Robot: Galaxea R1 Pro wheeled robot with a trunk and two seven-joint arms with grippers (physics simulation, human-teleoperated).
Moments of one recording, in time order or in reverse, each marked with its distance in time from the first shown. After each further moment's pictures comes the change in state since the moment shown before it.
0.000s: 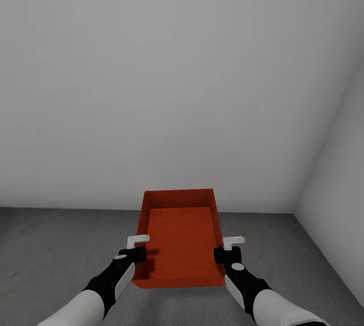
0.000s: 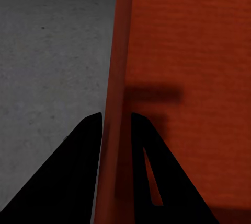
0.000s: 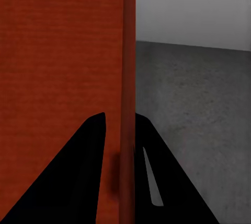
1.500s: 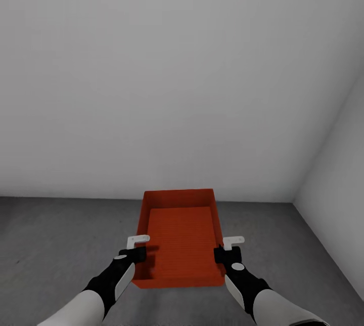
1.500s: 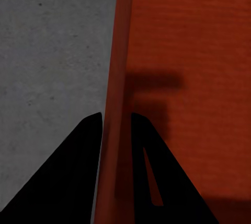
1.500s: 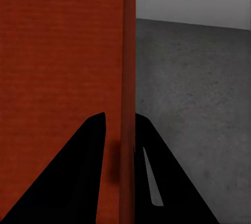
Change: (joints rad) left arm 0.001 0.000 -0.001 0.001 0.003 -0.003 0.000; right arm 0.000 0.000 0.000 0.000 0.003 0.000 0.000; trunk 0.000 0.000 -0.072
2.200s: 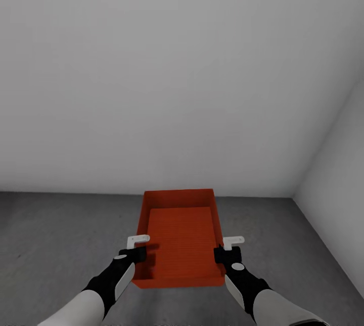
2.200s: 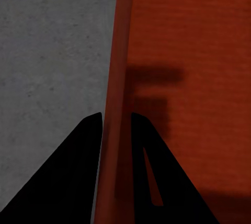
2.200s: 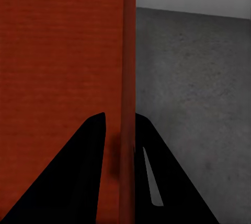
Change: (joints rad) left arm -0.001 0.000 0.000 0.000 0.000 0.000 0.000; right arm 0.000 0.000 0.000 0.000 -0.001 0.000 0.000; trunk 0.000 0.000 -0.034
